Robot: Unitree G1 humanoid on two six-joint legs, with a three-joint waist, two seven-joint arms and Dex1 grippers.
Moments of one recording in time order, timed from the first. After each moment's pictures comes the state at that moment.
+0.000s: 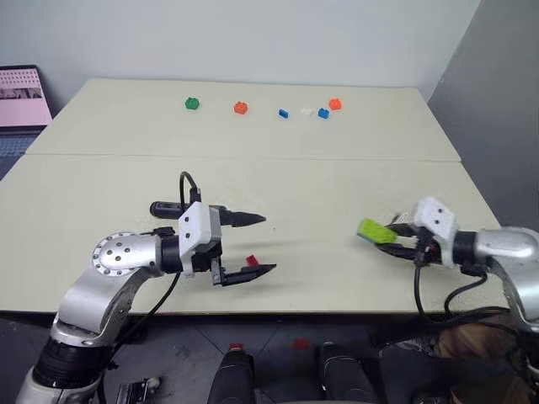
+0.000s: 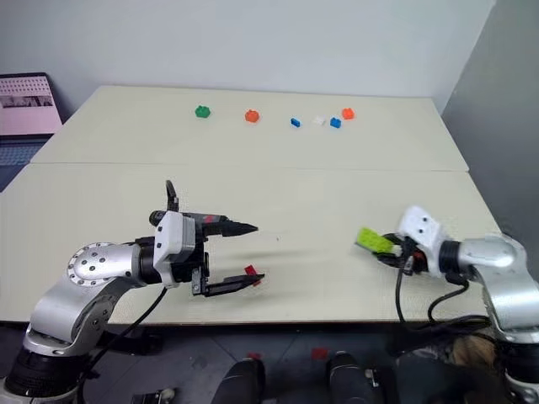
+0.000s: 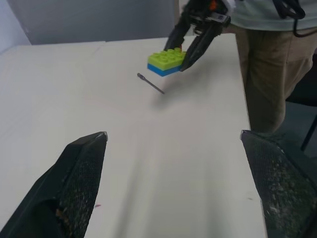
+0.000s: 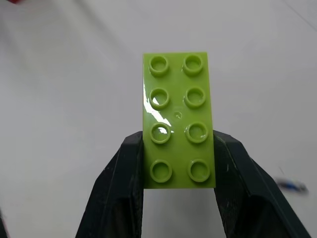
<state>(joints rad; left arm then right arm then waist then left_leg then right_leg) -0.22 0.72 0.00 -0.38 -0.49 0.30 -1.08 -0.08 -0.77 -0.23 -0.39 0.14 0.65 1.02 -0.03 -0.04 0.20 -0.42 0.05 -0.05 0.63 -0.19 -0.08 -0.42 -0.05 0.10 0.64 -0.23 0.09</state>
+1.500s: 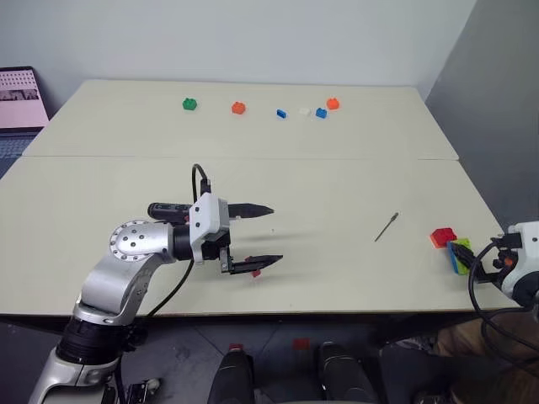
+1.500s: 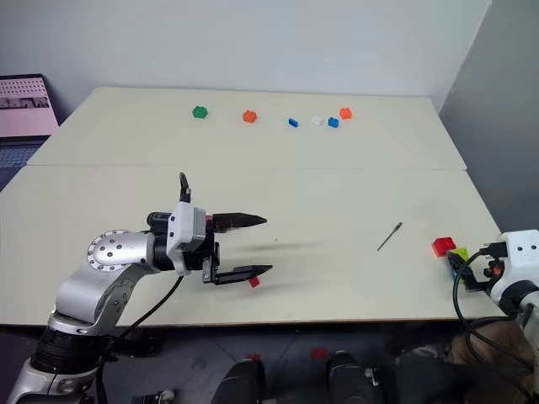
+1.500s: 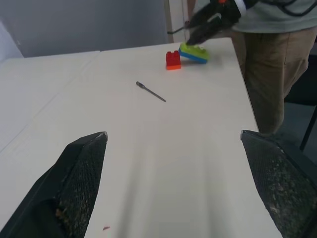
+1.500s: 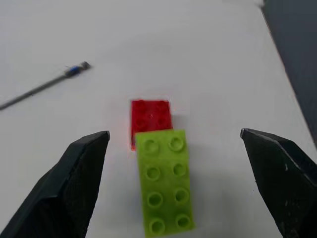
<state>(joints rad) -0.30 0.72 -0.02 -0.29 -0.46 0.28 -1.11 0.09 -0.68 -0.54 -0.46 0.40 0.76 0.63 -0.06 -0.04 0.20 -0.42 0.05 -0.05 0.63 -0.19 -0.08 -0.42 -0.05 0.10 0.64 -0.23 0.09</state>
